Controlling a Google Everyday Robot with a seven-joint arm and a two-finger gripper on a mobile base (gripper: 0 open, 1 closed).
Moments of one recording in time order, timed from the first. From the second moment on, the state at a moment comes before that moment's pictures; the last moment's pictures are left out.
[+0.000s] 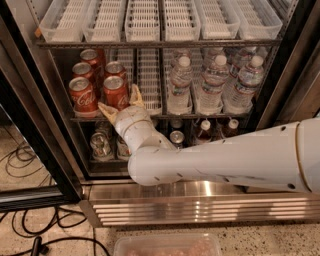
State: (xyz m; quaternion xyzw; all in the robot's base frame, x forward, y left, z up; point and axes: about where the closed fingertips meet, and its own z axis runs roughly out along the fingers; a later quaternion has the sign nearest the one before) arm 0.644 0.109 0.841 -0.25 0.64 0.06 0.72
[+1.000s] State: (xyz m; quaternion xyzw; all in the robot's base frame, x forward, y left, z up) arm 0.653 0.112 0.839 -0.24 0.65 0.07 0.72
